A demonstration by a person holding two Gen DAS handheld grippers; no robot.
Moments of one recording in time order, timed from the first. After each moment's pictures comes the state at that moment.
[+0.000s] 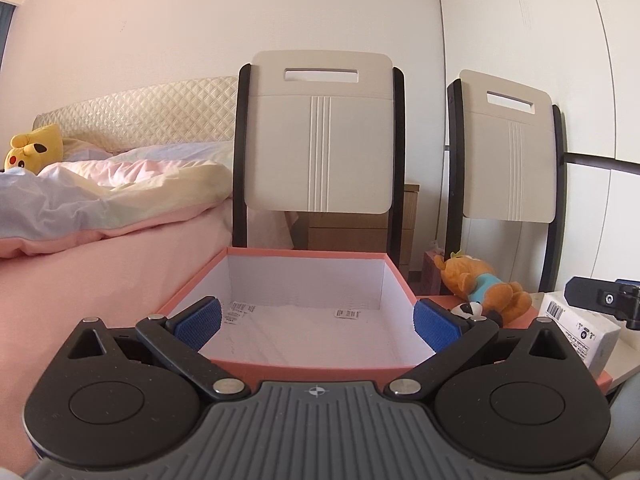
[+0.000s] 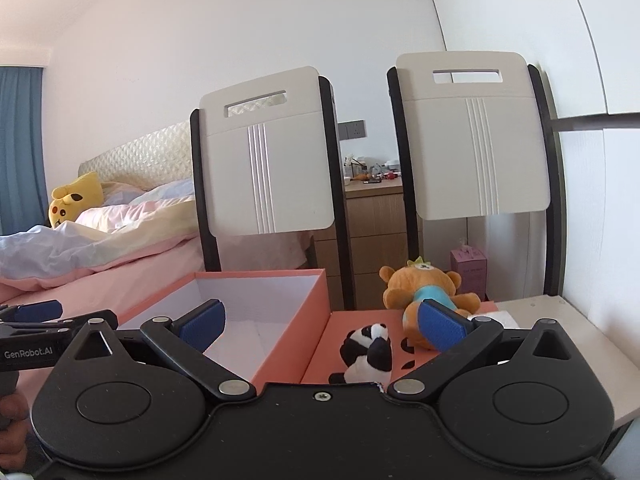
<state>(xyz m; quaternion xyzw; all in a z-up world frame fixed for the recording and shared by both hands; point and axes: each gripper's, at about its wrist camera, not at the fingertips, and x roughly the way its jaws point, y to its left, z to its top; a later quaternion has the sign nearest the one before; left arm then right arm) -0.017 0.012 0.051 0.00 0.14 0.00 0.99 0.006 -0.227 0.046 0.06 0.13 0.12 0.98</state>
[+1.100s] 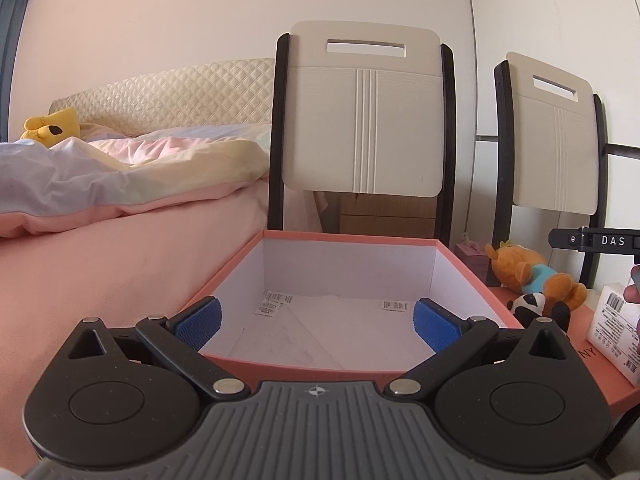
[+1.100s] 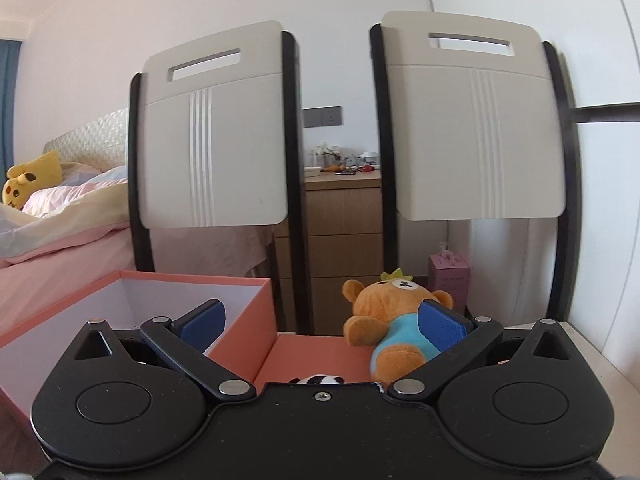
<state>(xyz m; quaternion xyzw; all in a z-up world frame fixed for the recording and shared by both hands) 0.024 0.058 0.017 -0.01 0.15 0.03 0.99 0.141 -0.232 0.007 0.04 0.13 0.05 0.99</state>
